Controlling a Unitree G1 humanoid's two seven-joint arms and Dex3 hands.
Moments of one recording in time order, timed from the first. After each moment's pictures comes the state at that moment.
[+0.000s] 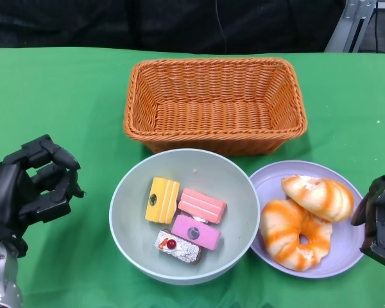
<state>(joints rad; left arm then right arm) -0.47 0.17 0.31 1.04 -0.25 -0.63 -0.53 0.14 -0.08 -0.04 0.01 0.29 -0.60 0.08</state>
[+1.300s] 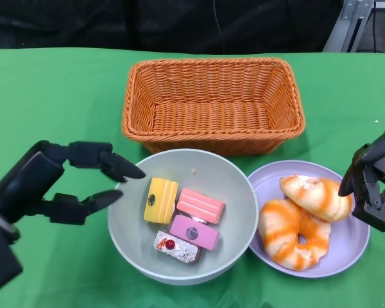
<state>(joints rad) -0.32 0.34 0.10 0.50 0.02 -0.99 -0.58 0.03 -0.05 -0.11 -0.15 0.31 -0.26 0.16</state>
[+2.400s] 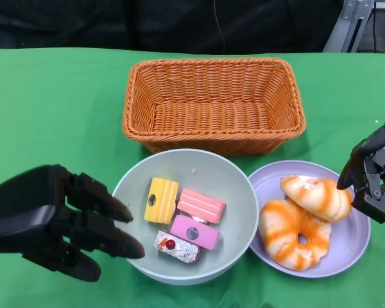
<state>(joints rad) -0.42 0.55 -0.09 0.70 0.24 -1.59 -0.45 0.00 -0.03 -0.12 -0.17 0.33 -0.17 0.14</state>
